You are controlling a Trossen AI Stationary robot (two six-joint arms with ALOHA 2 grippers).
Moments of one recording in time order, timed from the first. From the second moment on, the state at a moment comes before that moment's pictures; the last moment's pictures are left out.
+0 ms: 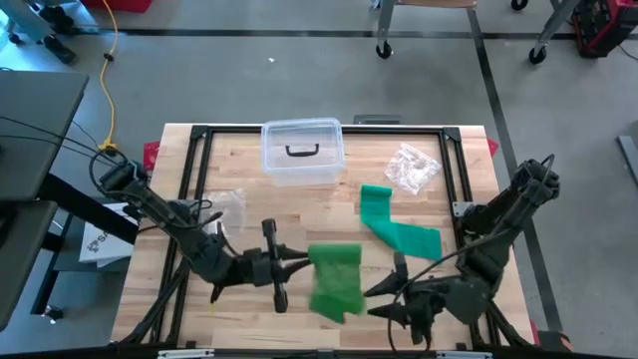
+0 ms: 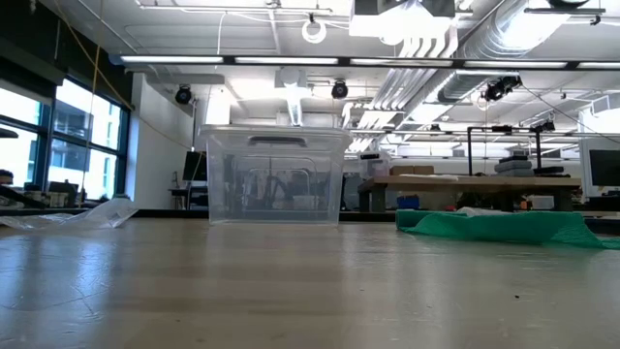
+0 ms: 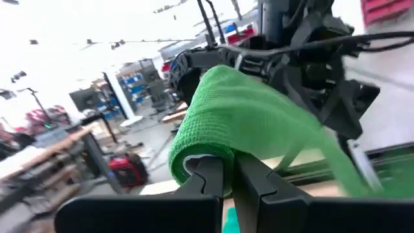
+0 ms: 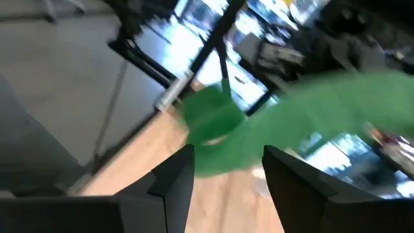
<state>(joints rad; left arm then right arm) -0.66 1.53 1.20 0.47 -0.86 0.46 0.86 1.46 1.31 -0.20 0.70 -0.35</state>
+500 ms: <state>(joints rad) -0.71 1.69 1.39 0.45 -1.06 0.74 0.86 1.45 1.38 -0.46 0.74 -0.08</state>
